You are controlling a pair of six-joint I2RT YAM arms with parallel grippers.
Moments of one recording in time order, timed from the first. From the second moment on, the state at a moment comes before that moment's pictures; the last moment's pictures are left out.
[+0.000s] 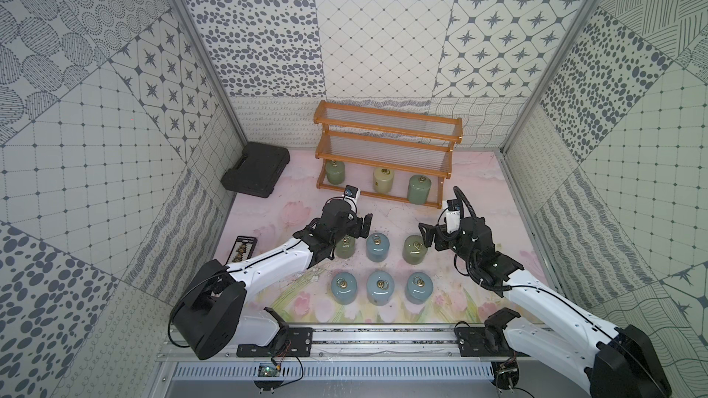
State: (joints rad) left arm -0.68 1.36 0.73 0.08 -0.14 -0.17; right arm 0.49 0.96 0.47 0.03 0.06 0.25
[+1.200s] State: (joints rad) left arm -0.67 1.18 0.53 0.08 -0.19 -0.24; right arm 0.33 1.78 1.15 -0.03 0.01 0.17
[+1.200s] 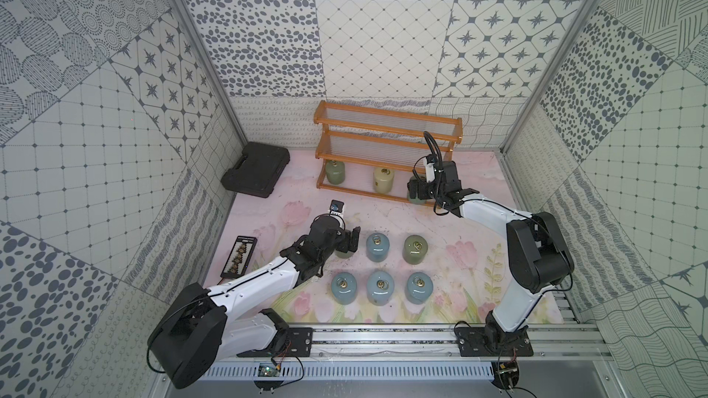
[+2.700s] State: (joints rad) left arm -0.67 1.11 0.46 0.08 -0.22 -0.31; right arm 0.33 1.86 1.18 0.02 0.02 0.14
